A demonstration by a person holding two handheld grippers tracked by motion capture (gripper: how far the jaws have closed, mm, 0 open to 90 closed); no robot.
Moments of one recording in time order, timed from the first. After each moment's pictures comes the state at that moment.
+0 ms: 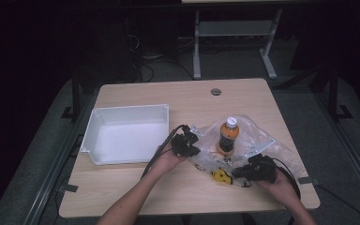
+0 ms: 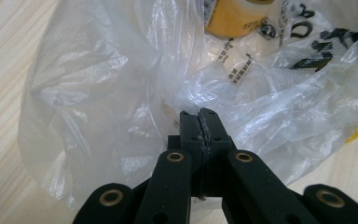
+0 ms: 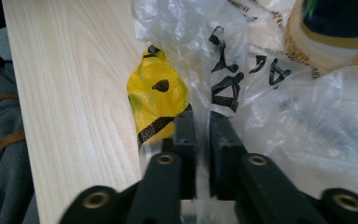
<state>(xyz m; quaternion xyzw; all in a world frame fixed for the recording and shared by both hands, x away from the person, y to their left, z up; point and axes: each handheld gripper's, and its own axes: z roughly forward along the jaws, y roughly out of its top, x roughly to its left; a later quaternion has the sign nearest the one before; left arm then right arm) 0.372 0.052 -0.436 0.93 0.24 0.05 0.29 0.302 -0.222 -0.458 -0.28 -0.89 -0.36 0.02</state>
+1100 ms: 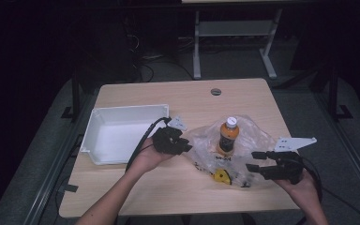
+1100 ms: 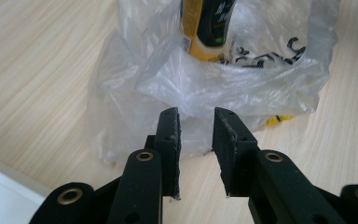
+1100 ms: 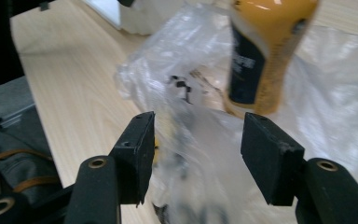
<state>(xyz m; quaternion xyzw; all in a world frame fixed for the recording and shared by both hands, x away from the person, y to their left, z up) 0.348 0.094 -0.368 0.91 0.22 0.05 0.35 0.271 -0.265 -0.397 -0.31 -0.83 -0.45 -0.08</state>
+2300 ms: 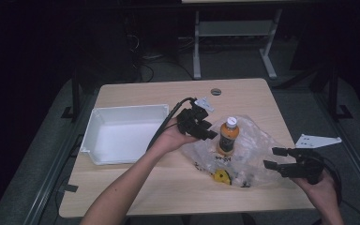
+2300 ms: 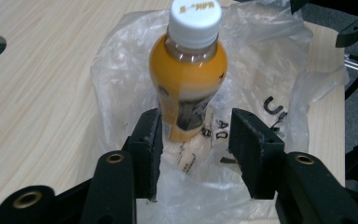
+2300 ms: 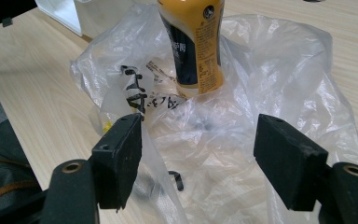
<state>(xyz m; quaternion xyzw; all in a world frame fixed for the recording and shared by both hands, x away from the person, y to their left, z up) 0.380 0.024 -0.330 0.91 0.18 0.03 0.36 0.269 -0.312 -0.393 -0.37 -0.81 -0.45 -0.10</state>
